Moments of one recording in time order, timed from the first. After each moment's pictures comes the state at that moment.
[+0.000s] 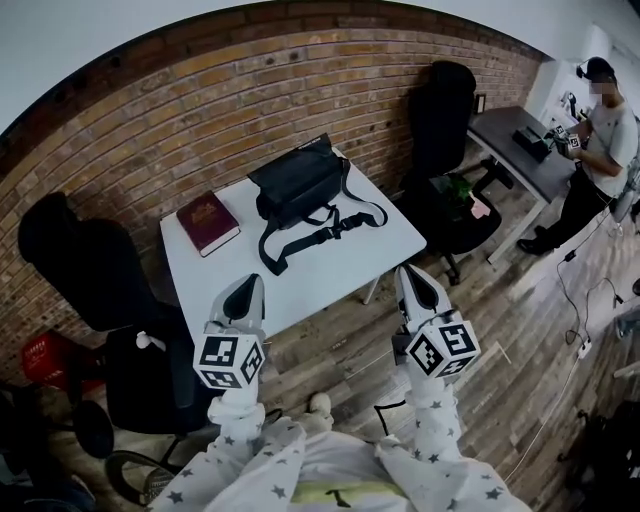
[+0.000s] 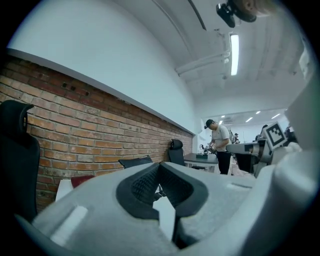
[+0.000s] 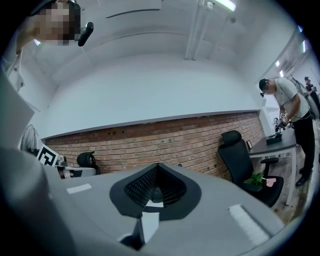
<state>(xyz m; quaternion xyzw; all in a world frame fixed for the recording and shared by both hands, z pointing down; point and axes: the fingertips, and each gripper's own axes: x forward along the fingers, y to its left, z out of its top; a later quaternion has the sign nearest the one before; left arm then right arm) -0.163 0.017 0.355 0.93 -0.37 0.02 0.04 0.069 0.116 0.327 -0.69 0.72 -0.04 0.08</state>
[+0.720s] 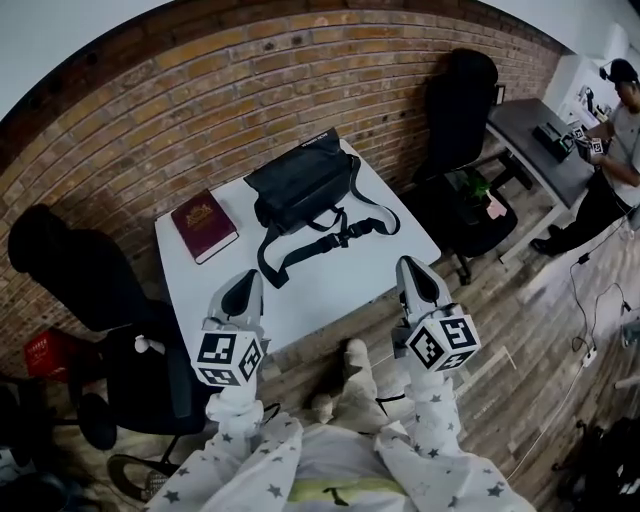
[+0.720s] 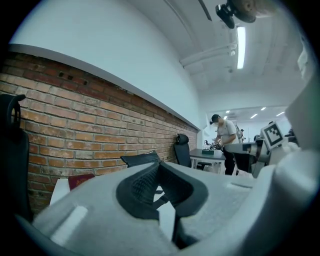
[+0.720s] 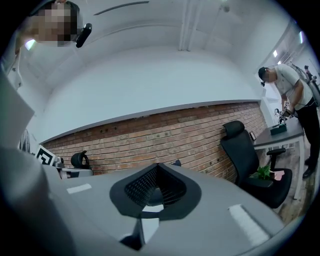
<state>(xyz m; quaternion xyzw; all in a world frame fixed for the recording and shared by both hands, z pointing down) -0.131 -0.059 0.377 0.92 -0.38 0.04 0.05 0.110 0.025 0.354 -0.68 0.73 -0.07 0.09</state>
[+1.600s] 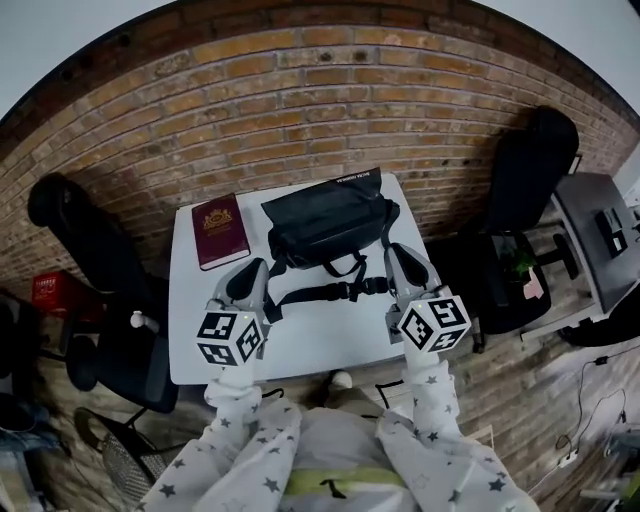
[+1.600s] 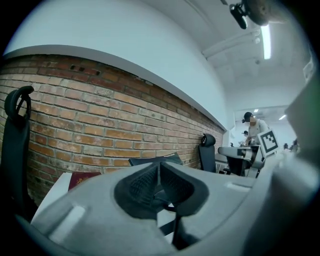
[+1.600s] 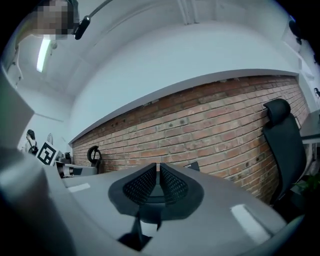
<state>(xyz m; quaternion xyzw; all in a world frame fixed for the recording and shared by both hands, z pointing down) -0.082 -0.181 0.390 0.86 -0.50 0.03 0.10 0.151 -0.183 0.366 -0.53 0.84 -0.08 0.05</state>
